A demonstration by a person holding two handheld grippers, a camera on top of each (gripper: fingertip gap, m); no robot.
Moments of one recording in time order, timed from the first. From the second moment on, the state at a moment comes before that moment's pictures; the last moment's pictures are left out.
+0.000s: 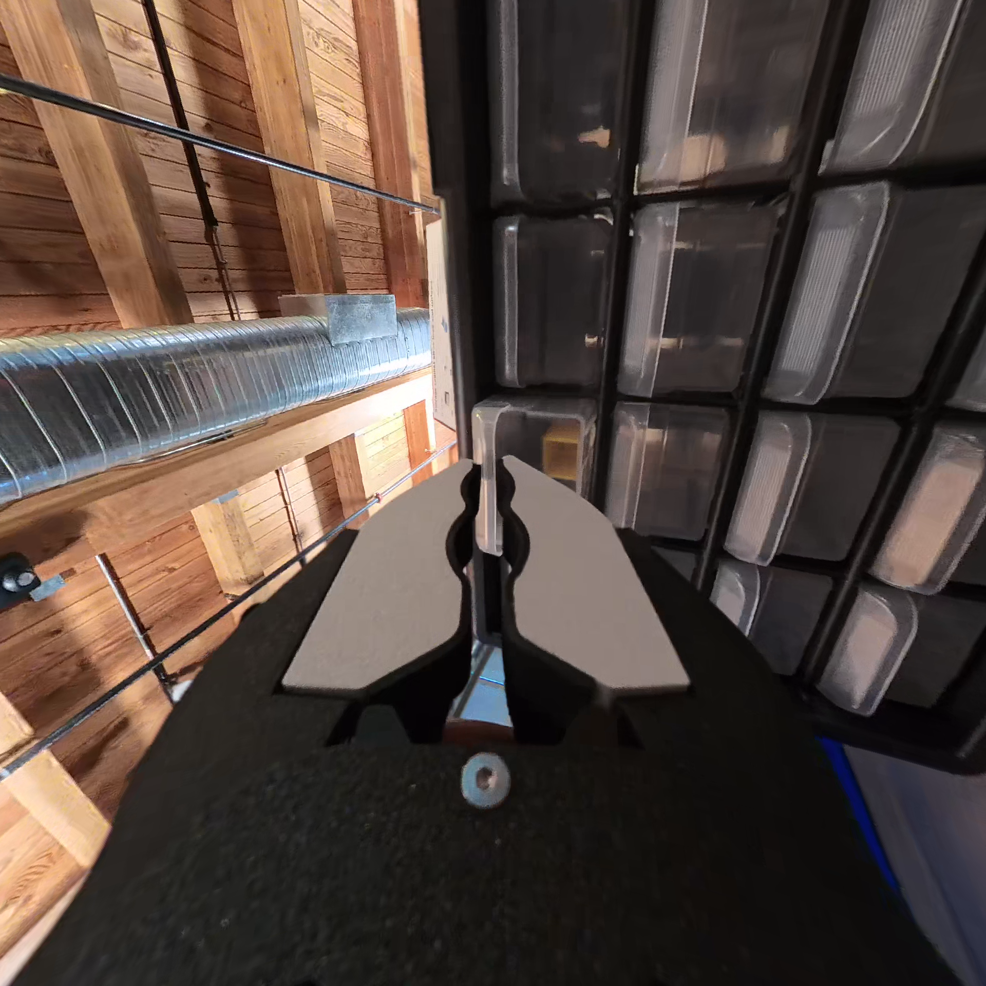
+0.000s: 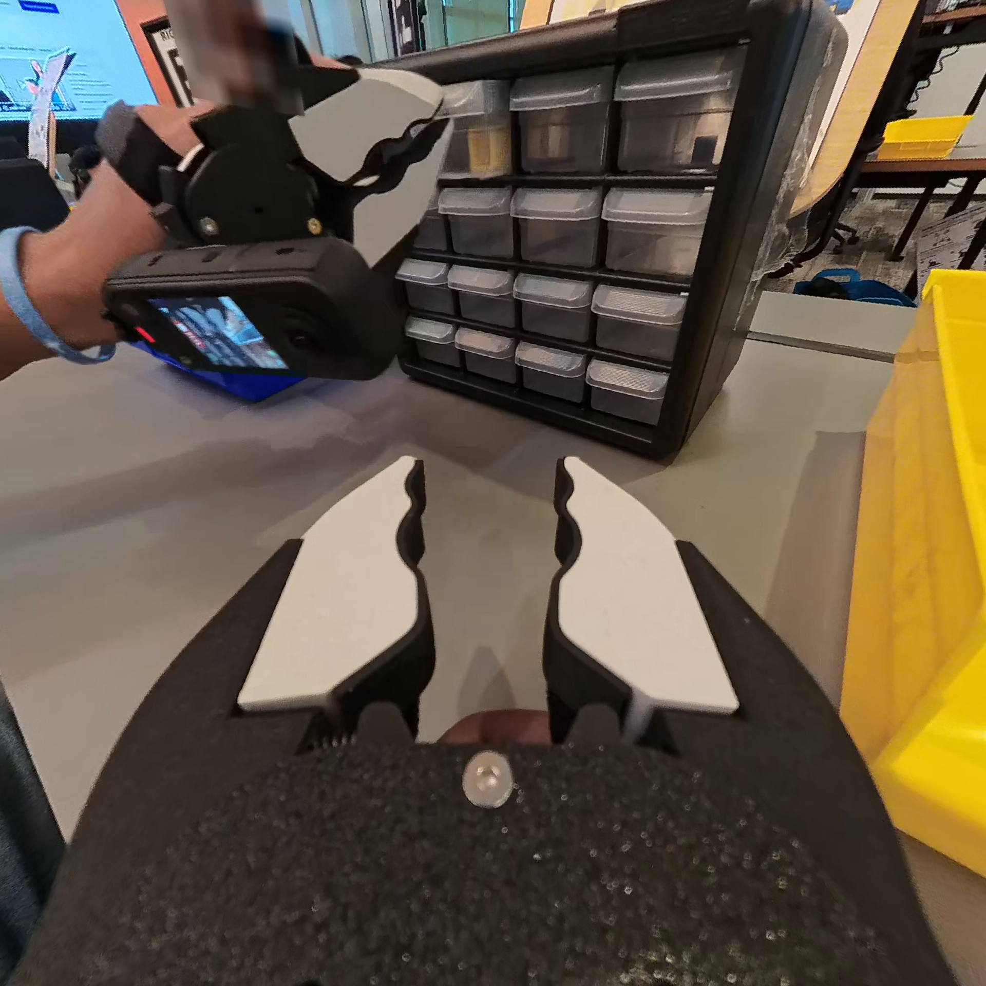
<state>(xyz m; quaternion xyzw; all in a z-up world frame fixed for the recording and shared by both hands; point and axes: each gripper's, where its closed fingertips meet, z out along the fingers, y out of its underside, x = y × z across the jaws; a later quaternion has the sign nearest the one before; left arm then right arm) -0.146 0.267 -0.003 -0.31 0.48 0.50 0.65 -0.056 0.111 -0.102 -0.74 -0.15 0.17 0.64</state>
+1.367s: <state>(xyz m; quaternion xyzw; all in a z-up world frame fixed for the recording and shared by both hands) -0.158 0.276 -0.030 -0.75 0.10 -0.10 0.65 -0.065 0.112 -0.110 -0.78 -0.13 0.22 0.57</state>
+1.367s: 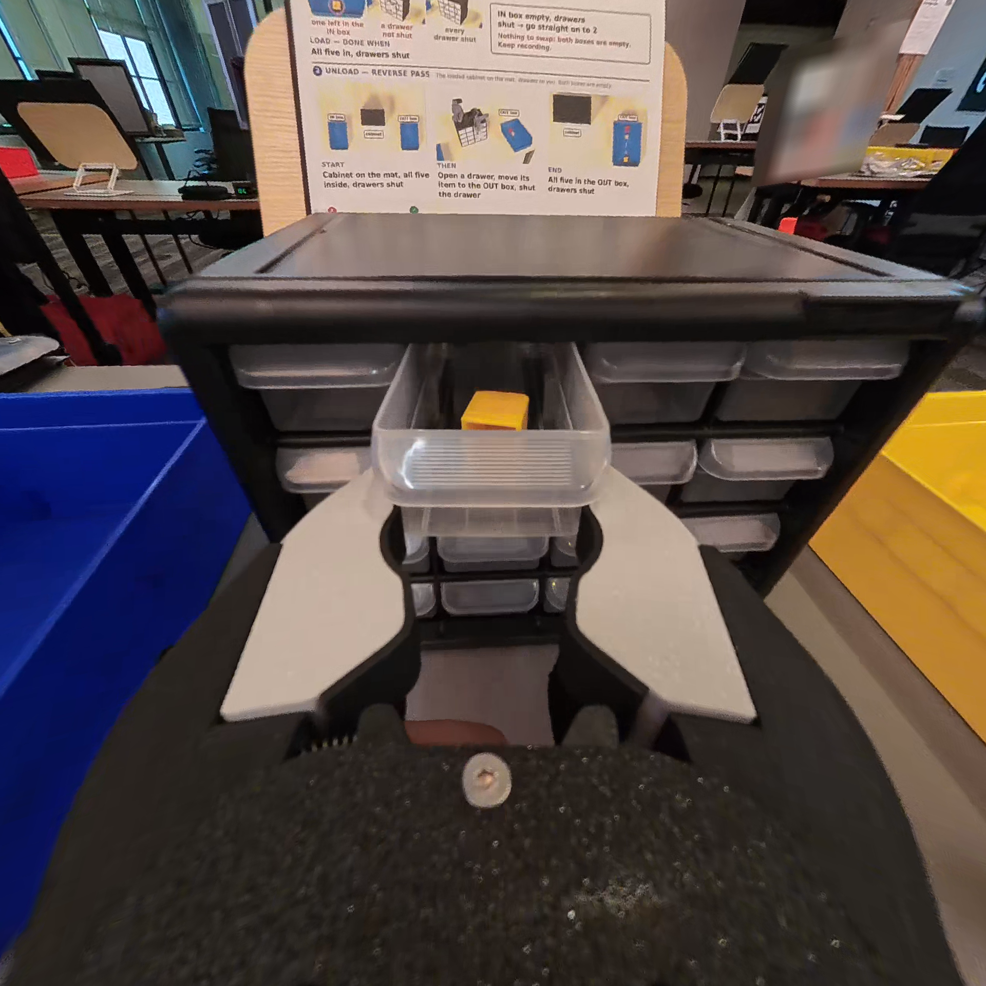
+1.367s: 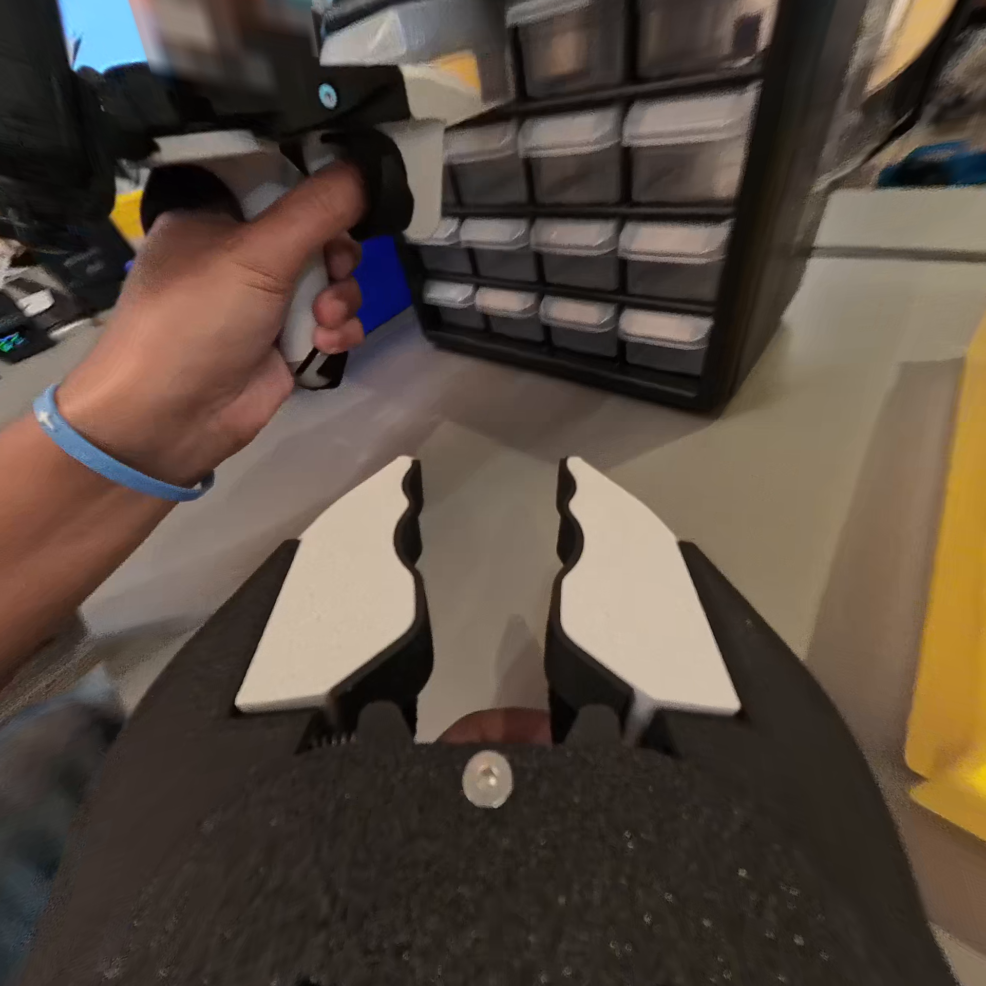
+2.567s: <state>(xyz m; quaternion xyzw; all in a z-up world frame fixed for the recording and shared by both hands) -0.169 0.225 -0.042 -0.74 0.09 -0.09 0.66 -0.173 0.233 -0.023 -0.80 -0.60 -0.01 0.04</state>
